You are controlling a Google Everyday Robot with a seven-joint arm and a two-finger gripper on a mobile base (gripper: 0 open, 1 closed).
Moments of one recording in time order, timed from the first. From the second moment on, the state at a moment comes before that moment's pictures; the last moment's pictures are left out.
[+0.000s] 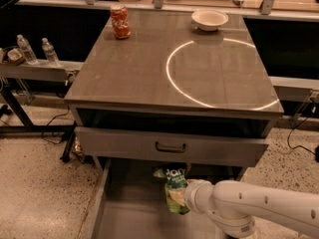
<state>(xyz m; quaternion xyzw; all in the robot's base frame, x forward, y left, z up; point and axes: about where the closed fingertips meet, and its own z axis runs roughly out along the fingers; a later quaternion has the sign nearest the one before) 0.466 -0.079 0.494 -0.26 0.89 0.14 0.34</state>
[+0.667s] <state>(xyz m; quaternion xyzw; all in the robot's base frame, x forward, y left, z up) 0.364 -0.112 0.495 -0.36 0.90 0.13 0.20</state>
